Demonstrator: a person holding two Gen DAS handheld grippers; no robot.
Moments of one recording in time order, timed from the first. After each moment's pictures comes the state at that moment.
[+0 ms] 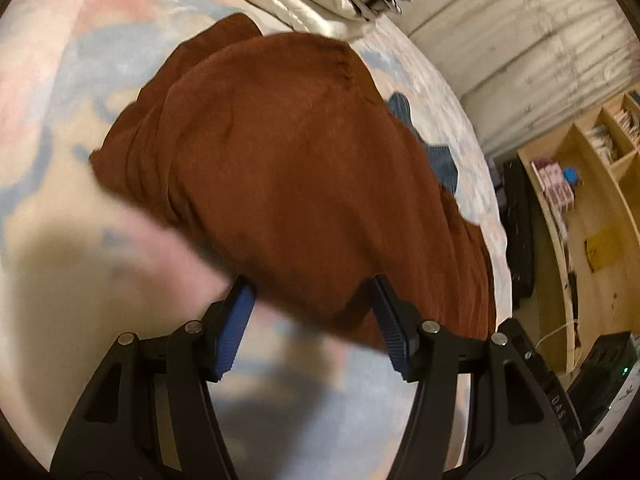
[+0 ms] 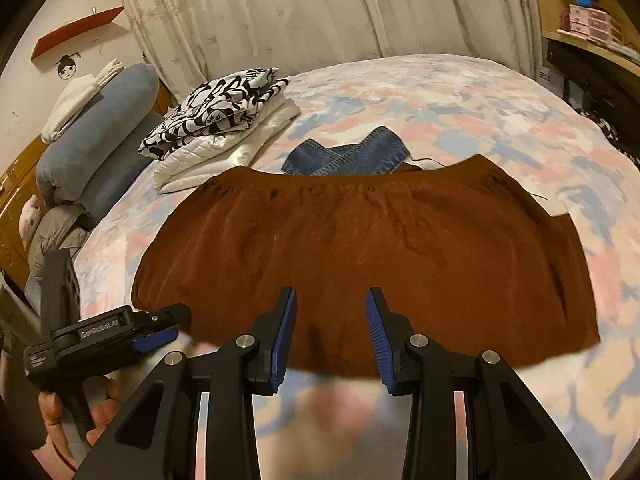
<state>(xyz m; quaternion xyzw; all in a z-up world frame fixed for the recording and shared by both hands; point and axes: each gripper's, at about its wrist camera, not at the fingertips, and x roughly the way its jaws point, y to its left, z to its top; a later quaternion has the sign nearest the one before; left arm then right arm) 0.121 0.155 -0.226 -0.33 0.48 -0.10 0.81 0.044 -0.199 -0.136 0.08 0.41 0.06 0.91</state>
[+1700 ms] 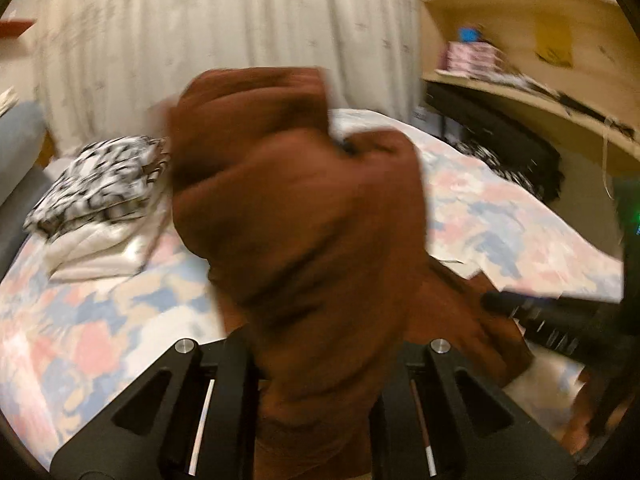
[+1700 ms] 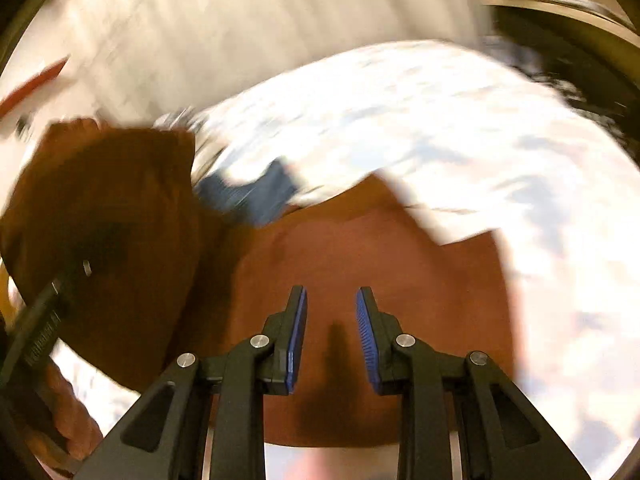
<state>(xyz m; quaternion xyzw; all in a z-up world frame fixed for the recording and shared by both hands) 0.129 -0.136 -0.085 0.08 0.28 -0.19 0.94 0.128 -0.358 -0.158 0.17 0.39 -0.04 0.90</state>
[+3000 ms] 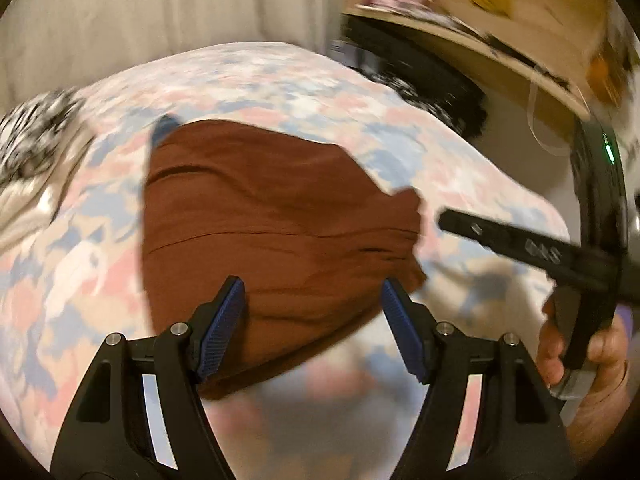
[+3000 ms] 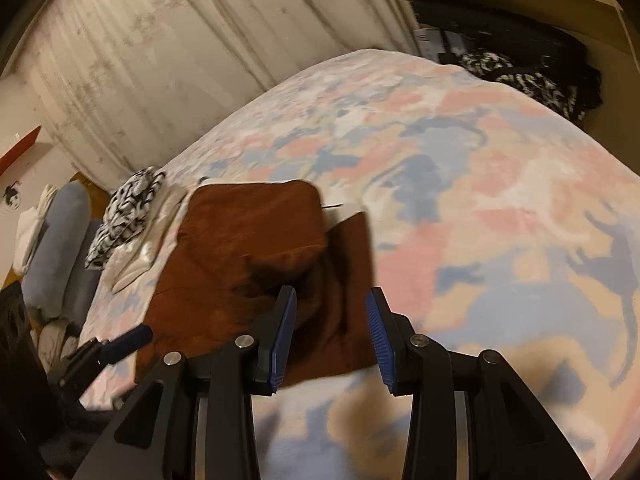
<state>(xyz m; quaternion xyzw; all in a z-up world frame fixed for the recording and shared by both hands) 0.072 -0.174 -0.096 0.06 0.41 -0.30 0.86 0.030 -0.442 -0.157 0.24 0.38 -0.05 0.89</state>
